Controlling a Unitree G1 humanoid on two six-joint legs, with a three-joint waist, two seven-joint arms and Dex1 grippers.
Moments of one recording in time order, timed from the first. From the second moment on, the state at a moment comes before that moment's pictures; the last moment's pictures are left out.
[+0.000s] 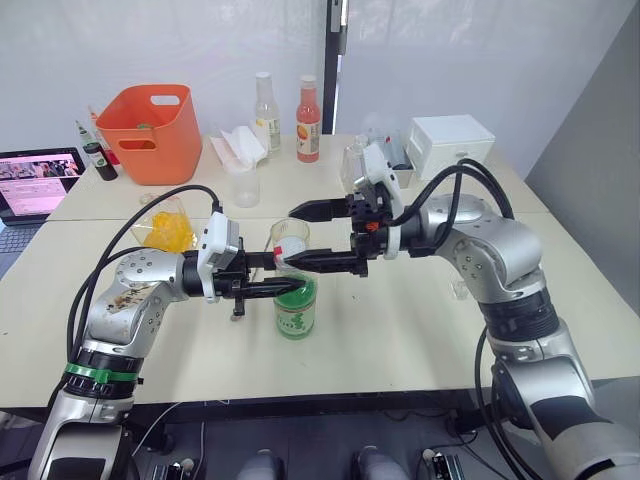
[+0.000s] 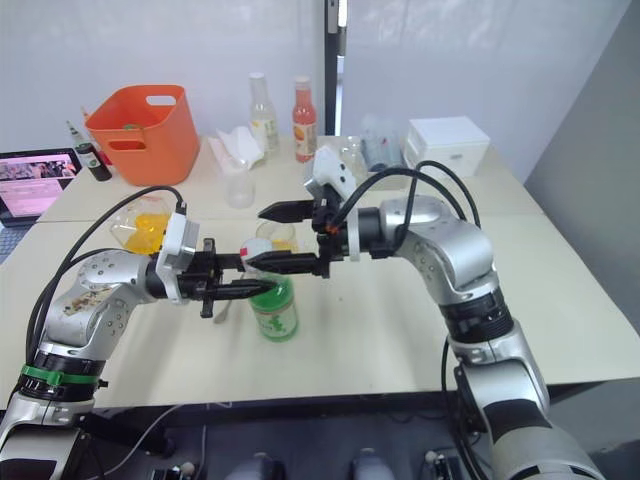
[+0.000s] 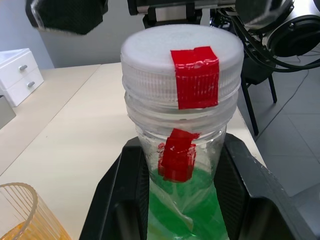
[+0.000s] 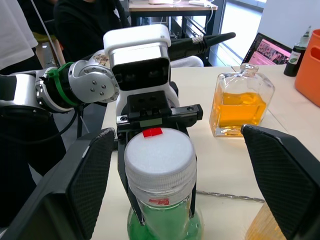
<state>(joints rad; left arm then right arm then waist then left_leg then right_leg) -0.55 0.66 -0.02 -0.03 -0.55 0.31 -1.28 -0.98 -0.44 0.17 -0.08 0.58 0.72 1.07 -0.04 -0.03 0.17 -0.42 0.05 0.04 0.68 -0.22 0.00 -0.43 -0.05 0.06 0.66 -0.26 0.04</state>
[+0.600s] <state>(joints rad) -0.55 0.66 -0.02 -0.03 -0.55 0.30 -1.28 -0.97 -0.42 0.21 -0.09 0.57 0.73 1.07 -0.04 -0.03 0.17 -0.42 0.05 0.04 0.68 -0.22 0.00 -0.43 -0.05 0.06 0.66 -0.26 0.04</state>
